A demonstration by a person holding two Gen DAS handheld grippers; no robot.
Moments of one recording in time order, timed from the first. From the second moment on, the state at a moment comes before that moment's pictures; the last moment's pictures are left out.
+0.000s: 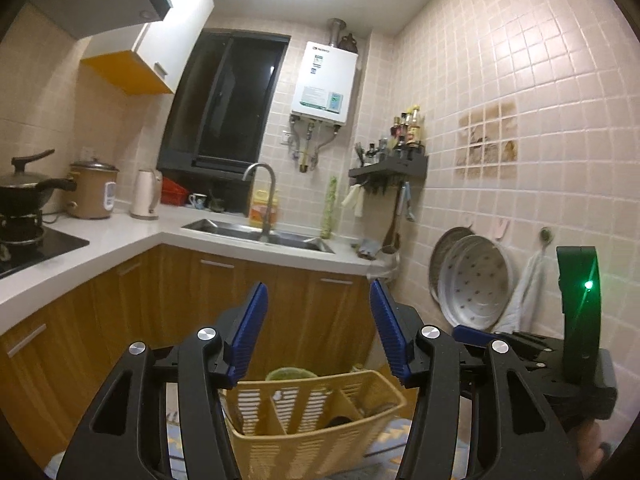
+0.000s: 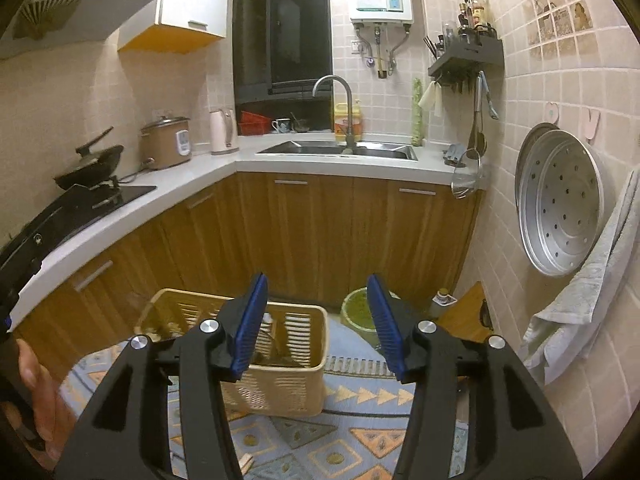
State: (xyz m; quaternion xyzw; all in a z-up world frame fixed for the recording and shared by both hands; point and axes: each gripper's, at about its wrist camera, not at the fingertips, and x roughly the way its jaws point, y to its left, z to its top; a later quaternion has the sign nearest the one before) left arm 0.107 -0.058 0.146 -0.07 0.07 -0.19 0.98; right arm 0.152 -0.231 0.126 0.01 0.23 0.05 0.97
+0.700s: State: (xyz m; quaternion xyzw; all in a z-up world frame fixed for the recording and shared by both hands) left arm 0.113 -0.011 0.026 -0.09 0.44 -0.27 0.85; right arm 0.133 -0.210 -0.006 0.04 0.57 0.14 0.81
